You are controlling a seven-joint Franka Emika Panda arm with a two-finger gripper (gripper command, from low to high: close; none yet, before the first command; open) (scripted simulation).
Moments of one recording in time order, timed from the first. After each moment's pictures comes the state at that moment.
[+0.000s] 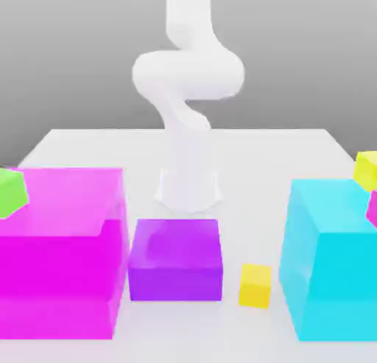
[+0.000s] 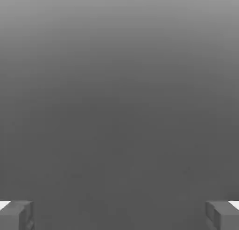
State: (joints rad) arm 0.05 -0.72 -0.01 -2.35 -0.02 2.35 0.71
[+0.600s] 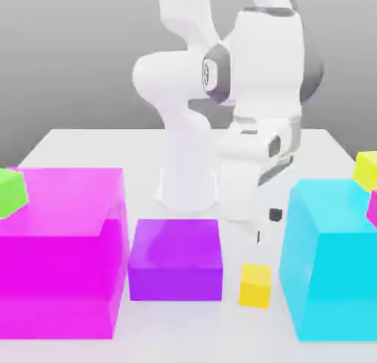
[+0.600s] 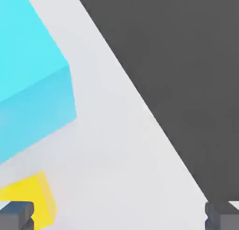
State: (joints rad) arm 0.33 -0.09 -0.05 -2.74 -0.04 2.76 -0.08
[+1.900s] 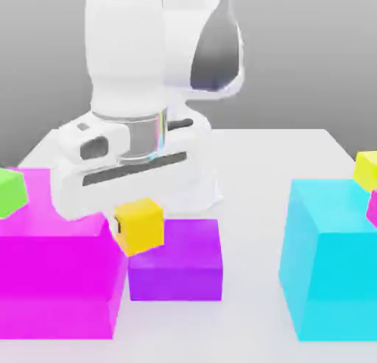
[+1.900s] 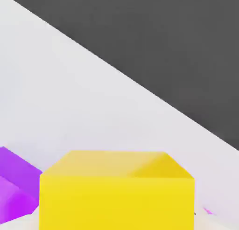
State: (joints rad) arm -0.03 -0.19 -0.27 -2.41 -0.08 2.25 0.16
